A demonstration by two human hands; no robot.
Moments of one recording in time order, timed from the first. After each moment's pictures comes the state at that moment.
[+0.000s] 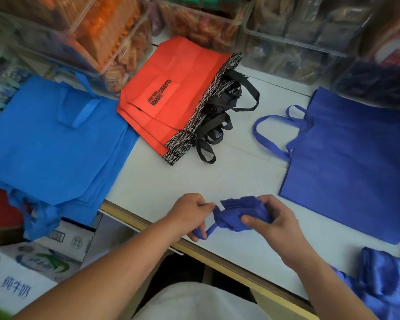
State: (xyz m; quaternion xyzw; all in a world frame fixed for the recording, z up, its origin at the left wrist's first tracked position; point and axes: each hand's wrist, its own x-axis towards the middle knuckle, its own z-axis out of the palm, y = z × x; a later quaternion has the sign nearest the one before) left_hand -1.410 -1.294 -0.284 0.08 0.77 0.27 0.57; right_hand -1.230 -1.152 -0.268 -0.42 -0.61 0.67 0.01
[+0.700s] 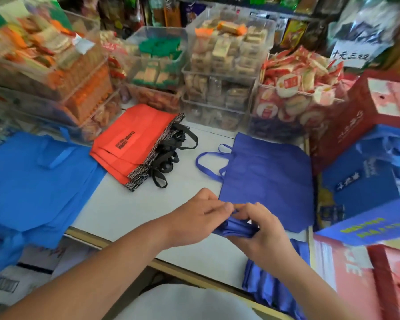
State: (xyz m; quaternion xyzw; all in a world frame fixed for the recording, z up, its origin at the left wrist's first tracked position) left_hand -1.276 -1.240 -0.093 0.42 0.70 0.31 0.49; right_hand -1.105 -1.136 -0.136 -0.21 -0.85 0.41 0.25
